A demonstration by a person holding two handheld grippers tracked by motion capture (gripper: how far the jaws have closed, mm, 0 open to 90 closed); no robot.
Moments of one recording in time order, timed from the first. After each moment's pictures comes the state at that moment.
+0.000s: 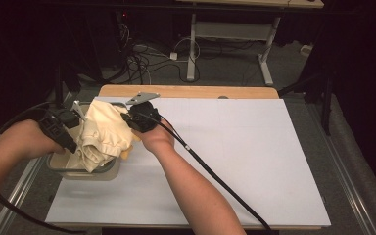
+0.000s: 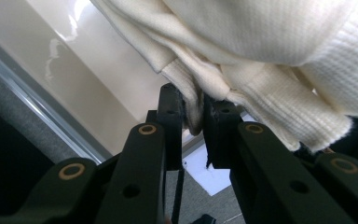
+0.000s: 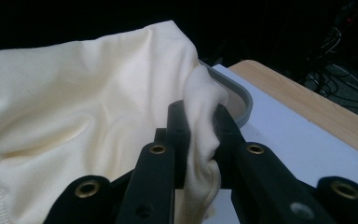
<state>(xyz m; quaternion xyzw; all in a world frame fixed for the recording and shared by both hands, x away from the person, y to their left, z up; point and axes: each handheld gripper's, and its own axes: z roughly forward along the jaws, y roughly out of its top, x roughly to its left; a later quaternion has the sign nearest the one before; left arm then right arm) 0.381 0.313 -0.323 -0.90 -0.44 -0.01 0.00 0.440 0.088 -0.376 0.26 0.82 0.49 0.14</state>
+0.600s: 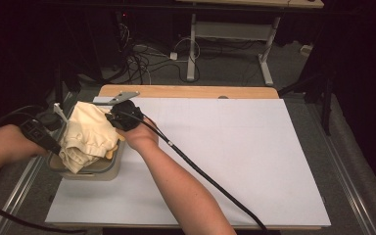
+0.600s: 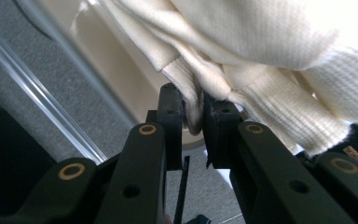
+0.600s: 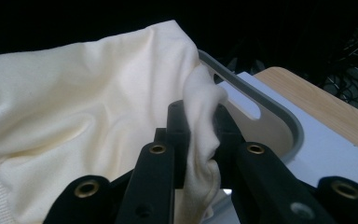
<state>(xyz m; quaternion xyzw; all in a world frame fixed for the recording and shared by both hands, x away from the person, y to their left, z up) 0.378 0.365 -0.337 -0.88 -0.48 -0.01 0.00 0.448 0.138 -0.384 0.24 0.83 0.49 0.13</state>
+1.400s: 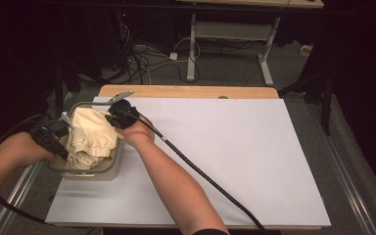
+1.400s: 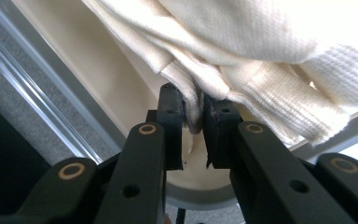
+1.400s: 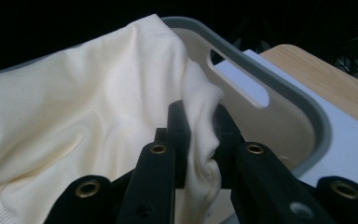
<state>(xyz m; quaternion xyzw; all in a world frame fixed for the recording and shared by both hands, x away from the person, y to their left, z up) 0.388 0.364 -0.386 -0.88 -0.48 0.00 0.00 0.477 0.159 -0.416 0.24 0.85 0.45 0.11</state>
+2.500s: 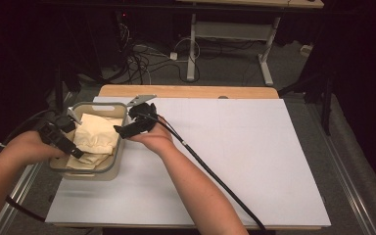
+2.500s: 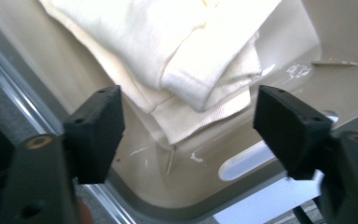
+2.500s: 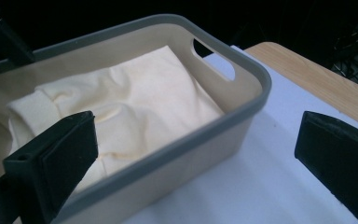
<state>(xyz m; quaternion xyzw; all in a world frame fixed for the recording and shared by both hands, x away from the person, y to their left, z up) 0.394 0.333 -0.369 -0.88 -0.47 -0.03 -0.02 0.464 0.092 -0.410 0.24 0.84 0.48 0.11</state>
